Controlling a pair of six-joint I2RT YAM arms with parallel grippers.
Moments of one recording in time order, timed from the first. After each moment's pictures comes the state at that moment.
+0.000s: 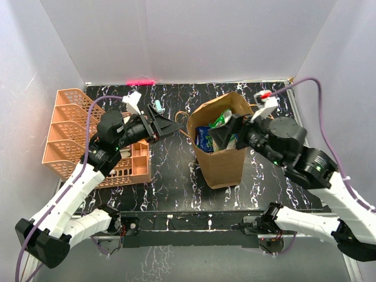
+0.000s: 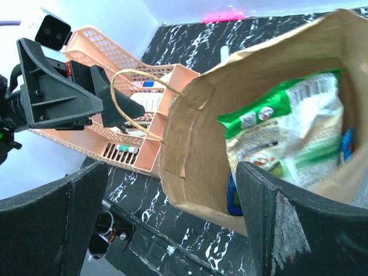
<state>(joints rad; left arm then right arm) -0.51 1.01 0.99 -0.10 0.51 -1.01 0.87 0.84 1.34 -0.67 0.26 0.53</state>
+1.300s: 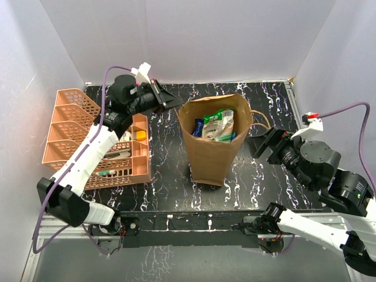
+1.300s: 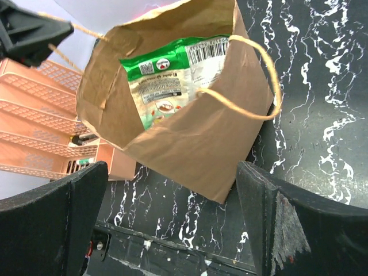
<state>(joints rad) -0.39 1.41 1.41 -0.25 0.52 -0.94 0.87 0.66 1.30 -0.95 0.51 0.68</state>
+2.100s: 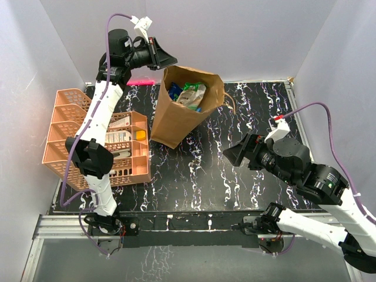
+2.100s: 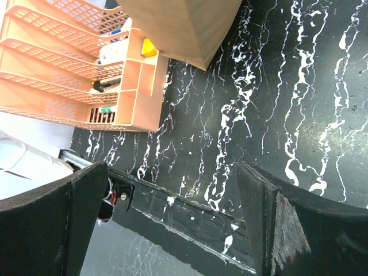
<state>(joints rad) -0.25 1.93 2.17 -0.36 0.79 -0.46 0.87 0.70 1.16 -0.89 0.27 0.78</state>
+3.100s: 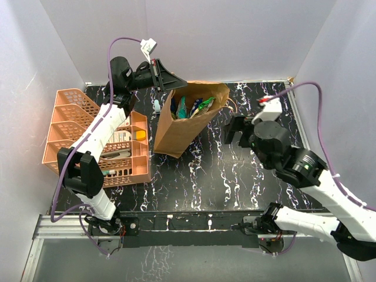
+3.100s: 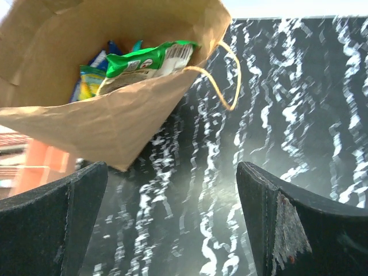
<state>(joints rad) -0.31 1.67 1.56 0.35 1.06 -0.99 0.87 0.89 1.24 -0.73 0.61 0.50</state>
